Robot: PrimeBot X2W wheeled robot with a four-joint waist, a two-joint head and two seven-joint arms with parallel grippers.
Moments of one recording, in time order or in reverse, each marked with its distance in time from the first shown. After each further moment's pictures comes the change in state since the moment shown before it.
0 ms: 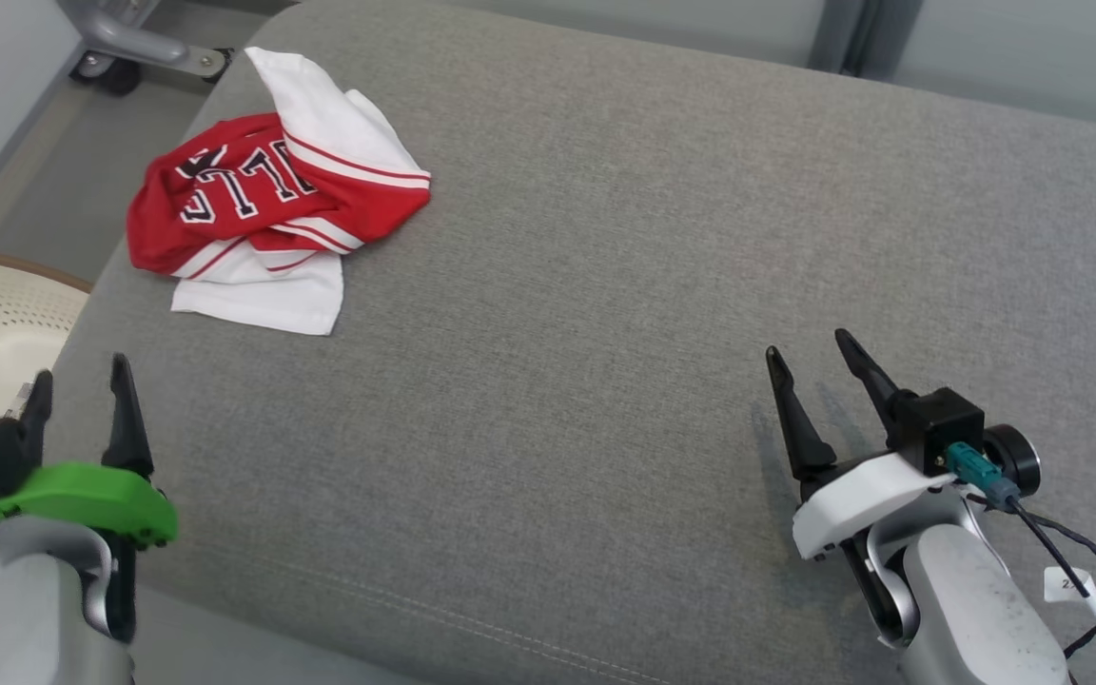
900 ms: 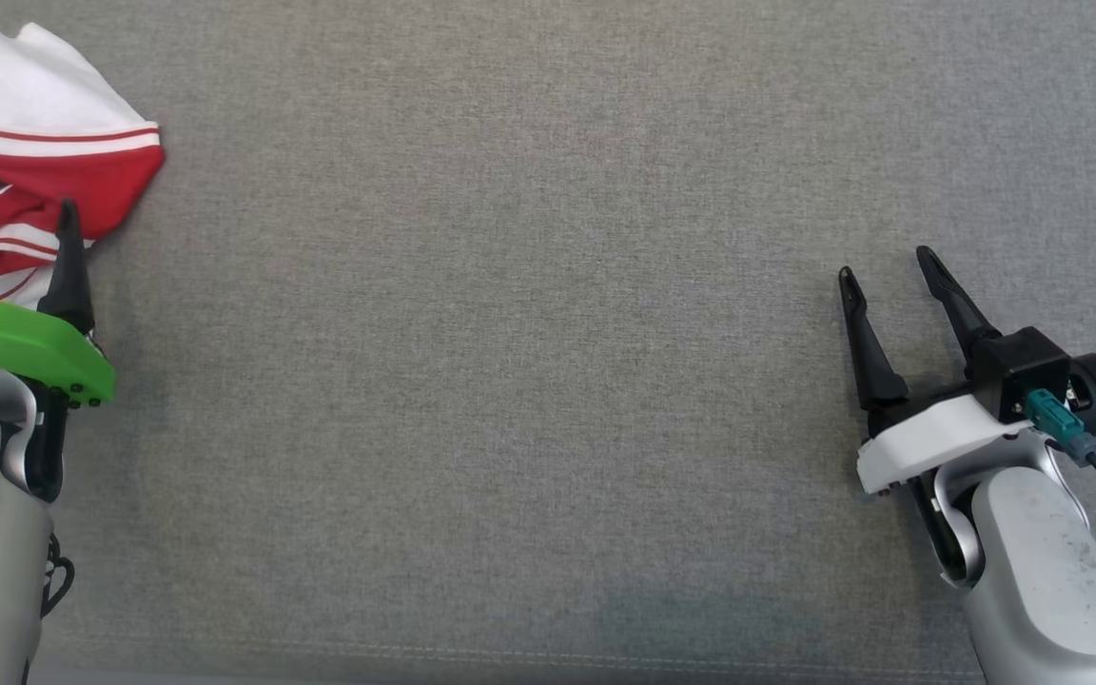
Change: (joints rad) left arm -0.361 0.214 -0.379 0.224 -0.316 -0.007 0.000; right arm -0.060 -0.089 -0.058 -0.089 -0.040 0.000 0.000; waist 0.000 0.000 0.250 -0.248
